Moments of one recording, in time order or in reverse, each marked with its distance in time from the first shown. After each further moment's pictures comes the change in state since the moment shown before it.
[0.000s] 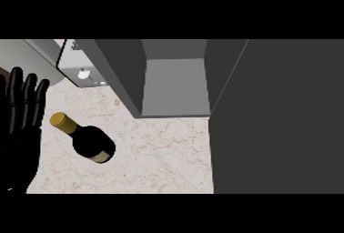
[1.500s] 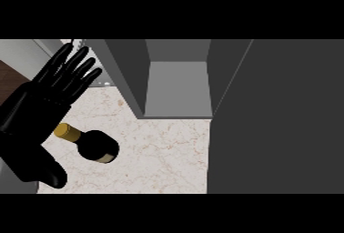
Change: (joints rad) left arm -0.273 0.099 0.079 0.213 0.672 -0.221 0.466; right arm 0.168 -0.066 0.005 -0.264 -0.309 0.204 0.321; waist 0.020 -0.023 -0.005
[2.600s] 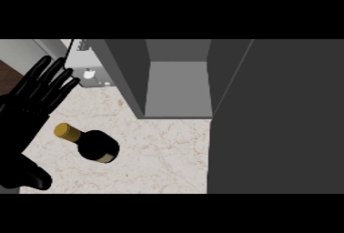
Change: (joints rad) left arm 0.101 0.045 0.085 -0.022 -0.039 -0.054 0.009; right arm -0.057 0.034 -0.022 -0.008 0.002 0.013 0.081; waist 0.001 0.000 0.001
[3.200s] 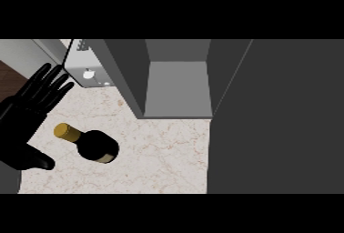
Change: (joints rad) left arm 0.012 0.035 0.068 0.218 -0.063 -0.150 -0.131; right arm -0.022 0.021 0.021 -0.012 0.033 -0.012 0.026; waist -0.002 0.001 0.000
